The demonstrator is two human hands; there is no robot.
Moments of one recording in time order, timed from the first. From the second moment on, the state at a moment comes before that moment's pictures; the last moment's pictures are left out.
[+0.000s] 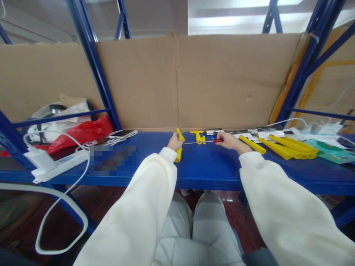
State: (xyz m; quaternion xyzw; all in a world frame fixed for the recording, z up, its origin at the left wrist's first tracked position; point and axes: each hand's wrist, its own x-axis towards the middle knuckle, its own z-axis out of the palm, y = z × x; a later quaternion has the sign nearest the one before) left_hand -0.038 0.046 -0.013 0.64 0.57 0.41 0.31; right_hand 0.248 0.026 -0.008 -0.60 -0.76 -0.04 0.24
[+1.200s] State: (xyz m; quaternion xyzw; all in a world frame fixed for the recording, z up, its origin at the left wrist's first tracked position) left_hand -0.033 0.045 -0.012 0.67 0.53 0.38 0.35; right_hand 0.244 0.021 -0.005 -0.63 -0.72 -0.06 0.28
